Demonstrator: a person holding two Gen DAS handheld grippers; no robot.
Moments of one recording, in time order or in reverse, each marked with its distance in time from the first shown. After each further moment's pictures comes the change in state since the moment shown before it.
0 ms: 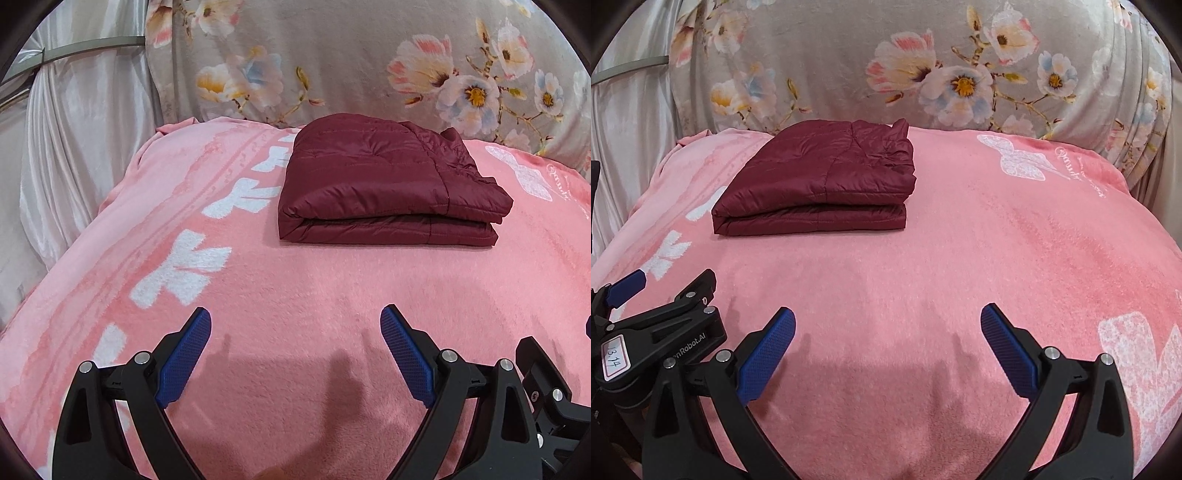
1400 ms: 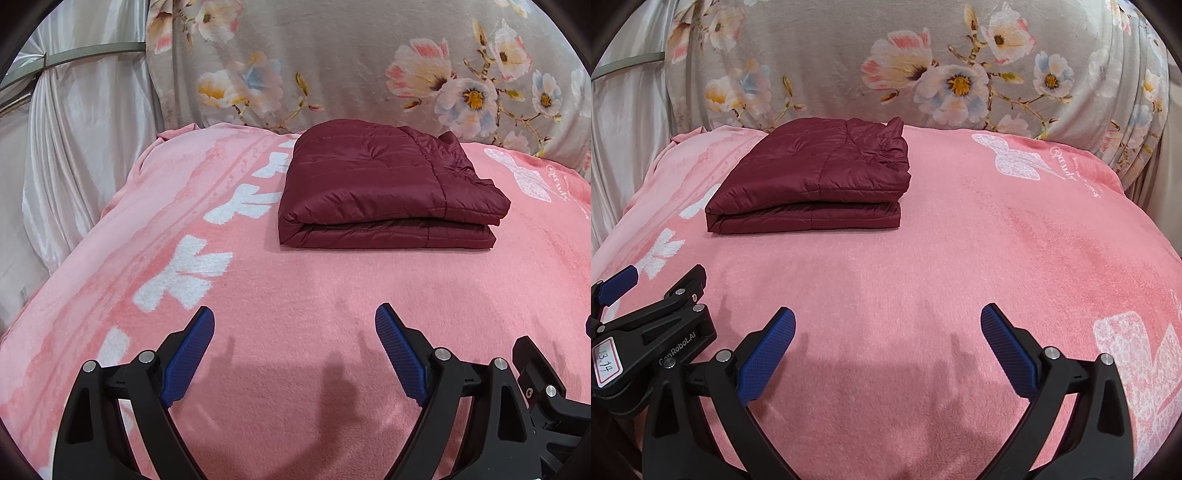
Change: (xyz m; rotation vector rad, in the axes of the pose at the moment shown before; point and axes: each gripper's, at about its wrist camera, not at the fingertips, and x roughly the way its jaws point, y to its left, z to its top) left arm -0.005 -0.003 0.001 0.010 -0.018 0.005; right arm 0.001 -0.004 -0.001 -0.005 0.006 -0.022
